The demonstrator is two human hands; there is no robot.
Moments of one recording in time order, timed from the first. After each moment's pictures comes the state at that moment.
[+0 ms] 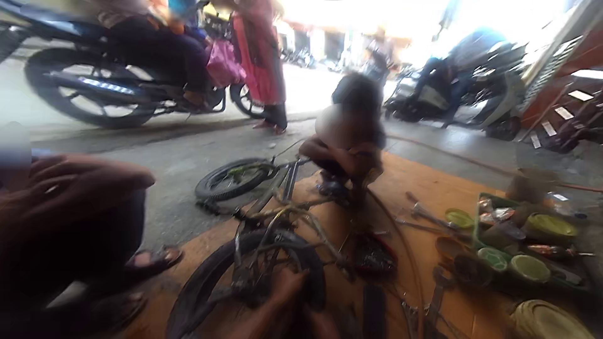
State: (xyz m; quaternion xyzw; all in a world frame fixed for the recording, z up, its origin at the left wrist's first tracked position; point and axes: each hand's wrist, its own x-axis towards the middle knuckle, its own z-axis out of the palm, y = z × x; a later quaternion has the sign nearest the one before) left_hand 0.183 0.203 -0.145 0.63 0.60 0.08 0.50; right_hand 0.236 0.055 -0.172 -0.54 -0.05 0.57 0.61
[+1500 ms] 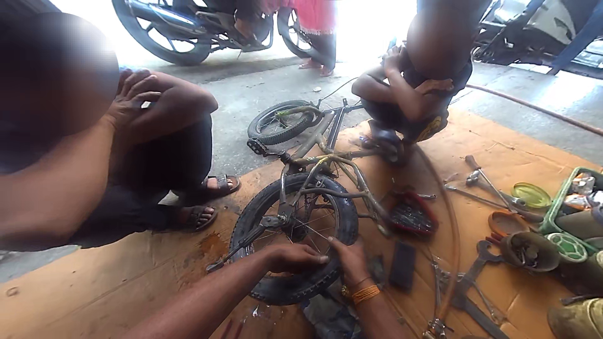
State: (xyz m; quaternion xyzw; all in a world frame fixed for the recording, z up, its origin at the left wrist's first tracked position) left_hand 0.070 0.181 -0.117 0.60 0.36 -0.24 0.68; right_hand 0.235 0.086 -0.158 -0.68 -0.13 0.48 0.55
